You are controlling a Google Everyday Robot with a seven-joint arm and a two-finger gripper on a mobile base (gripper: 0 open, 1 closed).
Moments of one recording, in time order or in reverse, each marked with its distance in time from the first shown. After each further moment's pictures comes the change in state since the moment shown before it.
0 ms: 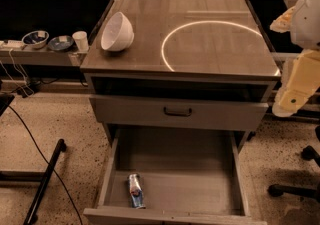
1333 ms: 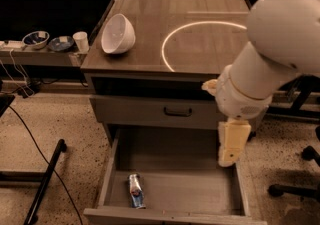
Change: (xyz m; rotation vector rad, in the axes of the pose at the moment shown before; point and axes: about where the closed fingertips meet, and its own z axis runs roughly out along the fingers) arm -0.056 0.069 0.143 -0.161 -0.072 -0.286
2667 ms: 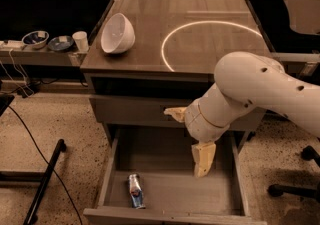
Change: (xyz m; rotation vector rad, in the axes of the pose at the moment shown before) arm -0.037 0.002 0.116 -0.042 -0.229 -0.328
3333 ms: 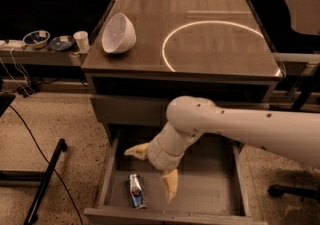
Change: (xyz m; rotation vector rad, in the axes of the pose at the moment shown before) arm -0.040 0.020 0.157 -0.176 -0.197 -0.328
